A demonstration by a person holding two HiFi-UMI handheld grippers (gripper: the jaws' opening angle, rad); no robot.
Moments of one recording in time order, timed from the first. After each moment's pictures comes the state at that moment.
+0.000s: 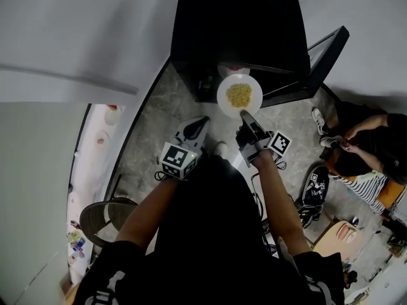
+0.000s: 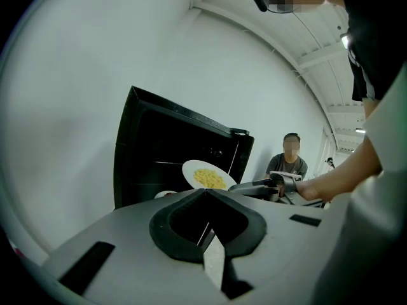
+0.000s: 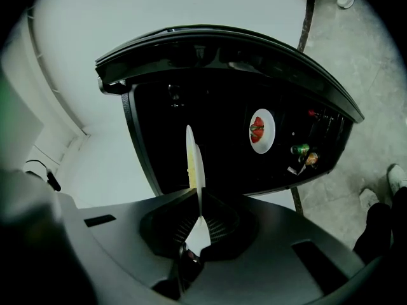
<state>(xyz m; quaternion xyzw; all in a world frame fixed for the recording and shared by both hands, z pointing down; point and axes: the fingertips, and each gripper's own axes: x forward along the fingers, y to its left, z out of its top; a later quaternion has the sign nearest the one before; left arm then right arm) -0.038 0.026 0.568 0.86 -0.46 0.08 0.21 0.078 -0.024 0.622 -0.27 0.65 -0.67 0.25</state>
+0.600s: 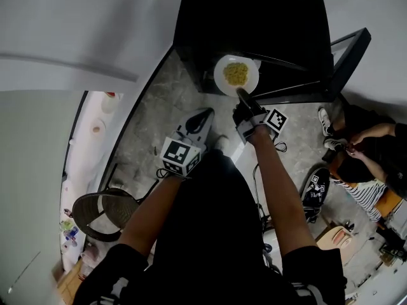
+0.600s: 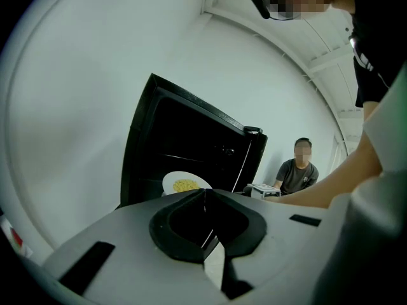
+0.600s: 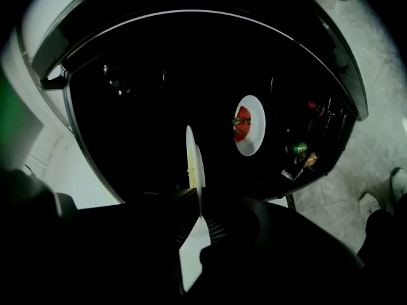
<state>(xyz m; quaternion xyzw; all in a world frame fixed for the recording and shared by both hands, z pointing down) -0.045 0.015 0.600 0.84 -0.49 0.05 0.22 0.038 -0.080 0.707 -0.28 0.63 -0.69 0.22</state>
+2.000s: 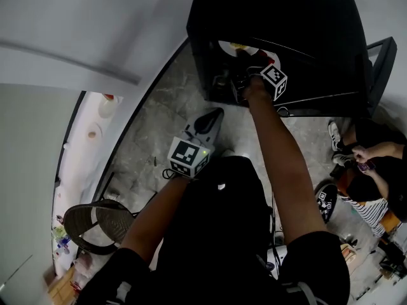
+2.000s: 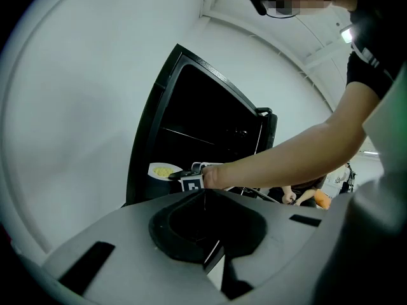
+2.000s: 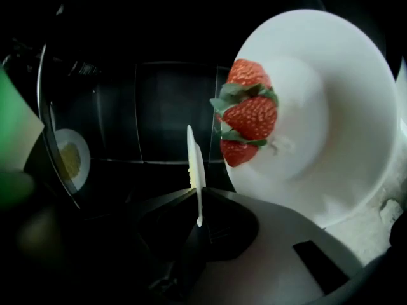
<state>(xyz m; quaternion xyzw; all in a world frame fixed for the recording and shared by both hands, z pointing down) -0.062 -0.006 0.691 0.84 -0.50 0.04 0.19 -0.040 -0.234 0.800 -0.36 0.58 -0.69 0.23</state>
